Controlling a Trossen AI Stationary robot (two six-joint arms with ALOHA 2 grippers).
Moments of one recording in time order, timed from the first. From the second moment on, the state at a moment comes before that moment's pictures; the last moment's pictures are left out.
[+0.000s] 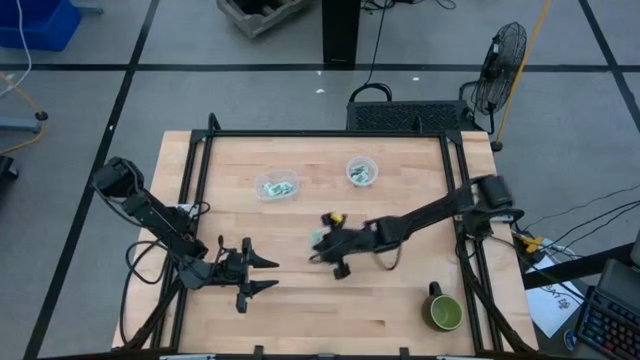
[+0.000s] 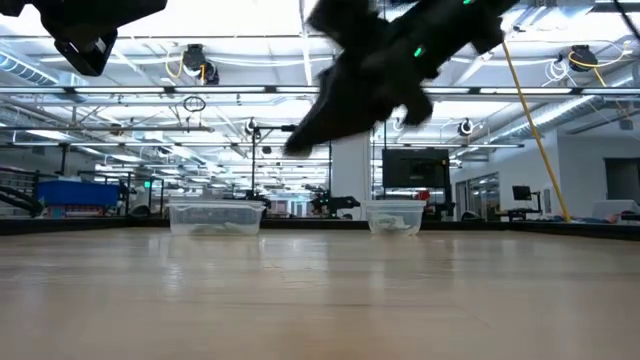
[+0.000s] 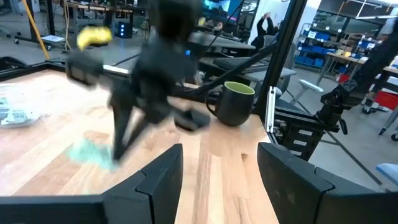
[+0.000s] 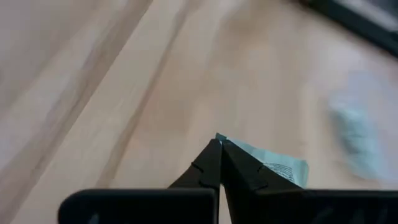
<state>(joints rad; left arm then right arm) -0.82 1.39 0.44 0.86 -0.81 -0.32 0.23 1.84 1.10 0.07 0.22 -0.26</state>
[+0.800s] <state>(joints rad) -0.75 1.39 0.44 0.84 -0.79 -0.32 -0.40 1.42 0.56 0.48 0.08 0.27</state>
